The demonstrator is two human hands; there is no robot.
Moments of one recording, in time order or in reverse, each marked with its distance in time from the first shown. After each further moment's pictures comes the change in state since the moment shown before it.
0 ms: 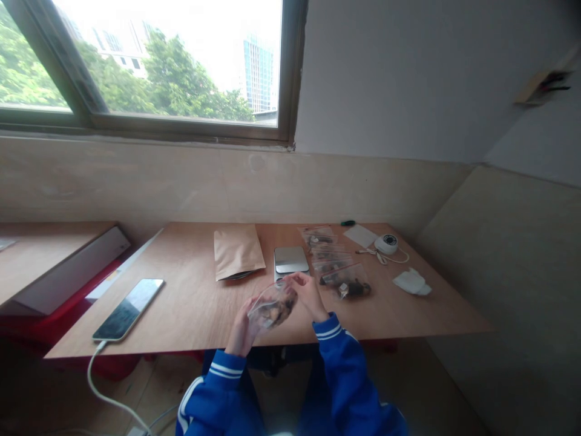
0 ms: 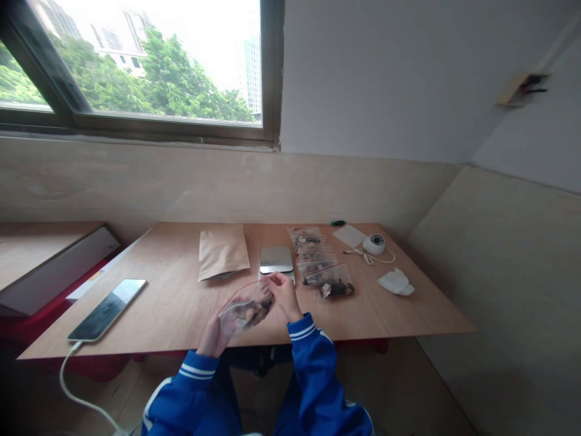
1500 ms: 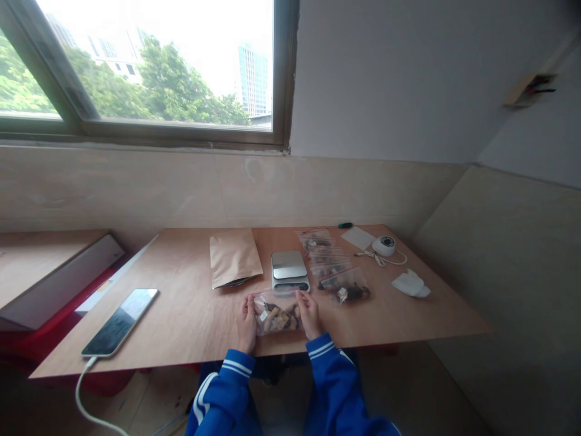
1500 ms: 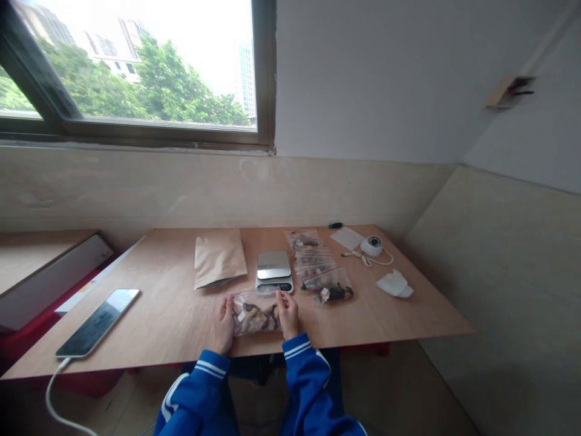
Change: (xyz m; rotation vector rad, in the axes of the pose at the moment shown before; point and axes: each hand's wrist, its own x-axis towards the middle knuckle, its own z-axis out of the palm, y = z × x) left_hand 0.048 -0.037 -0.009 0.332 0.313 0.337; right_hand -0.018 0.083 -0.012 -0.030 0.346 -0.033
